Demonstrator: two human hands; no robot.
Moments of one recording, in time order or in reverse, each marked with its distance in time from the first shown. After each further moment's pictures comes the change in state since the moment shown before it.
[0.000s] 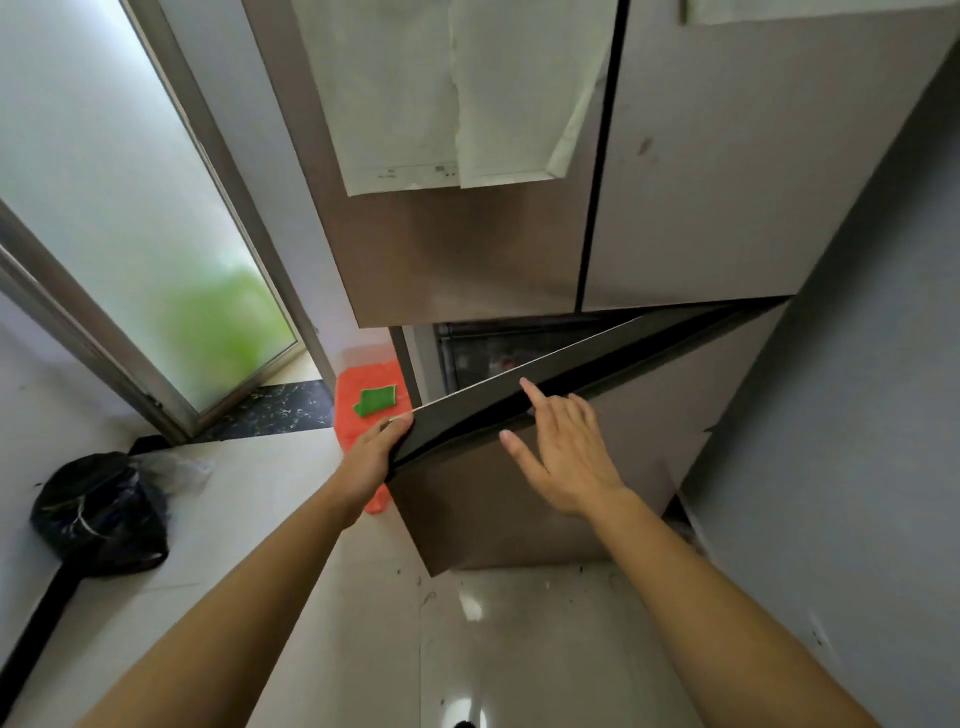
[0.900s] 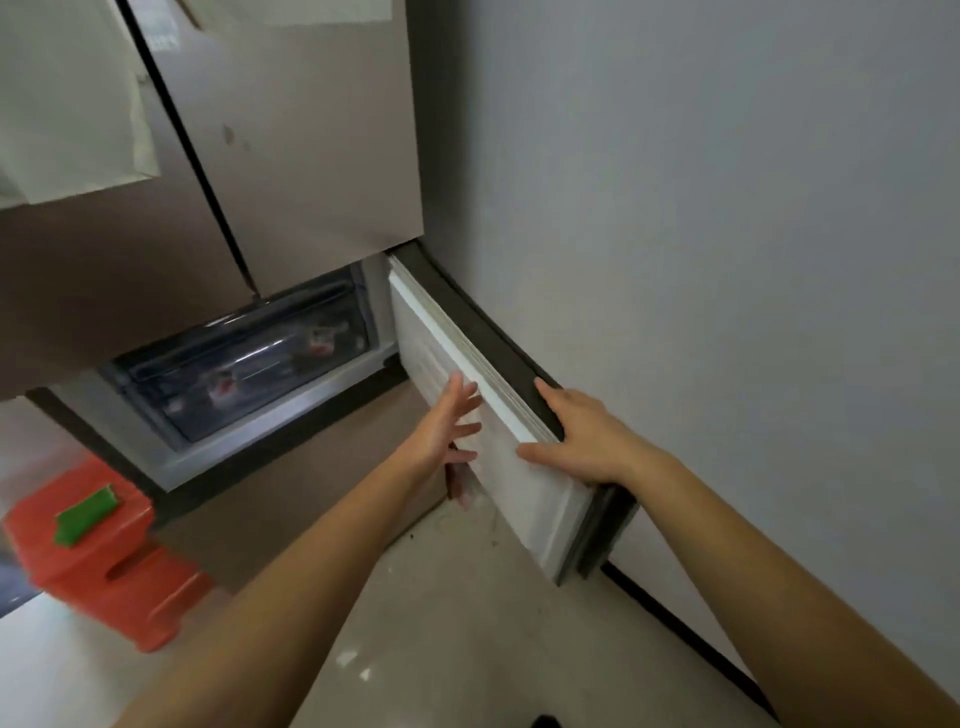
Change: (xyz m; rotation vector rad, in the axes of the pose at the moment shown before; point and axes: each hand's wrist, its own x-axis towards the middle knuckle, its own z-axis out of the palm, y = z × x) left_hand -0.129 0.073 0.286 -0.010 -0.906 0.081; right_hand -0.282 0.053 -0.165 0.076 -0.156 0.829
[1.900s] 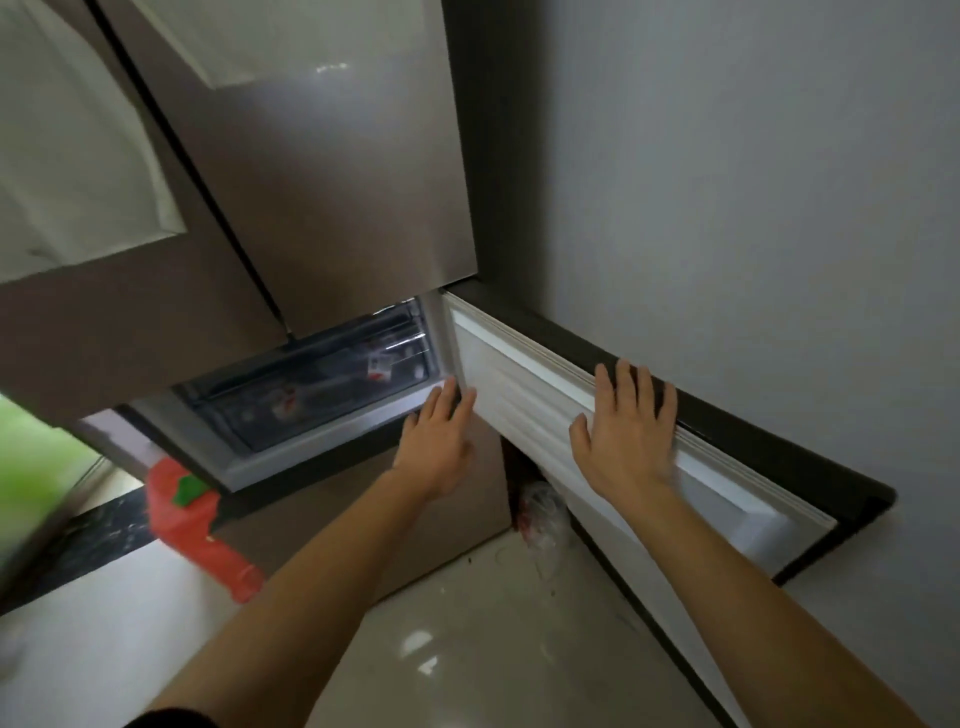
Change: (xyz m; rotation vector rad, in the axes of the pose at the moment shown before) left_hand 0.117 0.016 -0.036 1.401 0.429 -0.005; right_hand 0.162 0.065 -0.017 -0.370 0.468 -0.039
